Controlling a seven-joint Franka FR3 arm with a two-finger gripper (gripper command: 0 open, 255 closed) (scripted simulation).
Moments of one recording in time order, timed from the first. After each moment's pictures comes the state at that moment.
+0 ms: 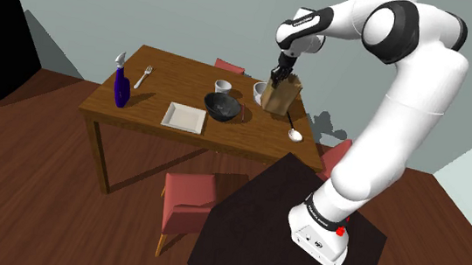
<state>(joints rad) -0.21 0.23 -0.36 -1.98 0.03 2.23 -0.49</state>
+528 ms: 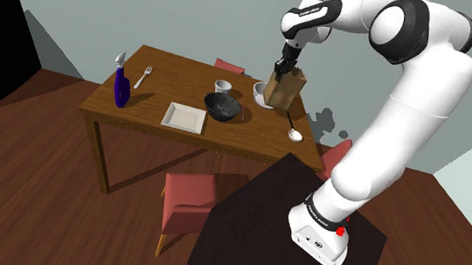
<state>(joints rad) -0.20 0.18 -0.36 -1.94 0.01 2.14 -0.49</state>
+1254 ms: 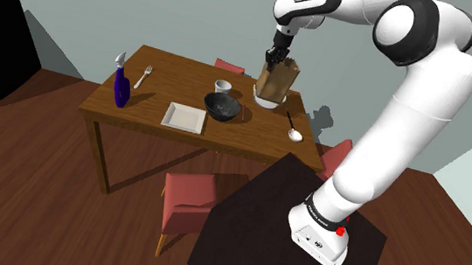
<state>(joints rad) -0.14 0.15 -0.32 -1.86 -0.01 2.03 -0.37</state>
